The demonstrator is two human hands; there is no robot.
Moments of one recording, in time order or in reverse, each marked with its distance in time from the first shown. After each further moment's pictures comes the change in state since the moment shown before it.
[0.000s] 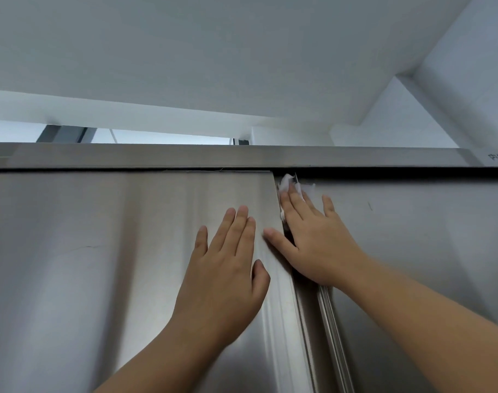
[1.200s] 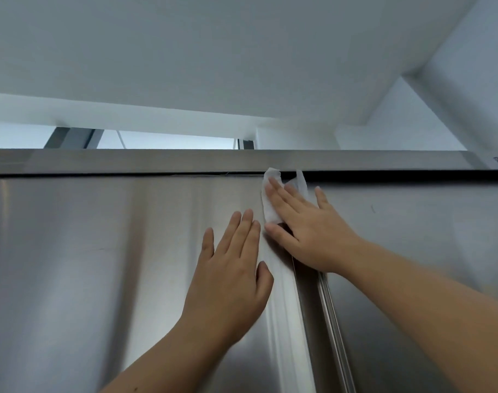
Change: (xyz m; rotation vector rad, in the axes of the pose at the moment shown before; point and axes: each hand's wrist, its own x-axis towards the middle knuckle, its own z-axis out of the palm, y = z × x) left_hand 0.001 0.003 -0.006 -0.061 -0.058 -0.021; right_hand 0.011 0.004 -0.017 0.063 -0.064 -0.120
